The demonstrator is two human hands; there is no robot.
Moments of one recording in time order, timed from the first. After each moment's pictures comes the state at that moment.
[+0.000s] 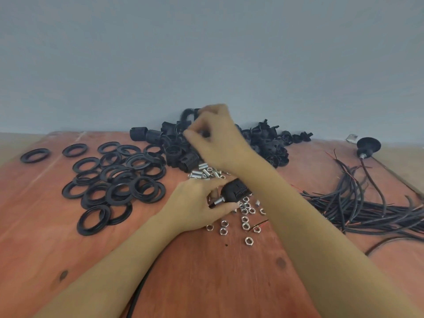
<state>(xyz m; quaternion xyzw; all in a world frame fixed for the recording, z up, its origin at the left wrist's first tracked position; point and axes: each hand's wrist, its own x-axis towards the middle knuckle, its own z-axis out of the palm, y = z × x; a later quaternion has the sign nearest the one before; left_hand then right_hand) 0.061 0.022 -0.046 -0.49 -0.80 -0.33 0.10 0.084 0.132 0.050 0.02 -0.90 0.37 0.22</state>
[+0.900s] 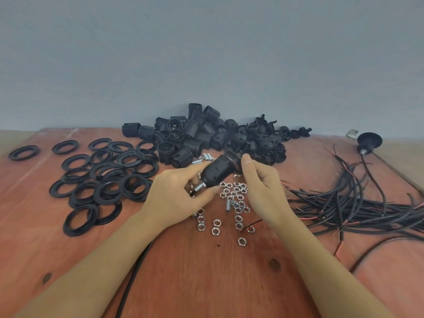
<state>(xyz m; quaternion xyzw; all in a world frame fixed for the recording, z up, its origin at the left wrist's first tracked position) 0.053 0.016 -0.044 -0.47 -0.76 -0.42 0.18 0.144 0.181 -0.039 -0.06 -0.78 0.55 0.29</state>
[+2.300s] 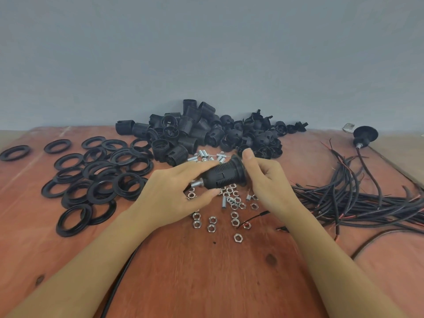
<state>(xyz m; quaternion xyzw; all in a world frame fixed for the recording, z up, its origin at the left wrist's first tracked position) 0.053 0.014 -0.040 -0.55 -0.73 -0.33 0.22 0.152 0.198 -0.032 -0.07 -0.79 0.56 0.23</state>
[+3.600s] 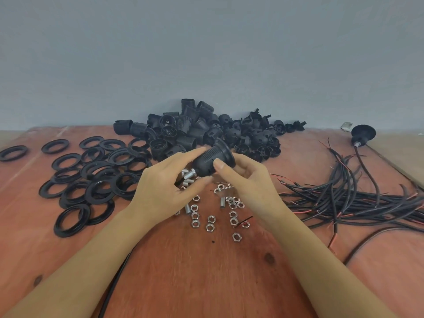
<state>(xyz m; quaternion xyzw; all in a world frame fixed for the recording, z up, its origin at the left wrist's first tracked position) 0.044 0.016 -0.046 -0.51 -0.71 -0.40 0.27 0.150 0.170 -0.027 -0.08 -0.69 0.70 0.18</state>
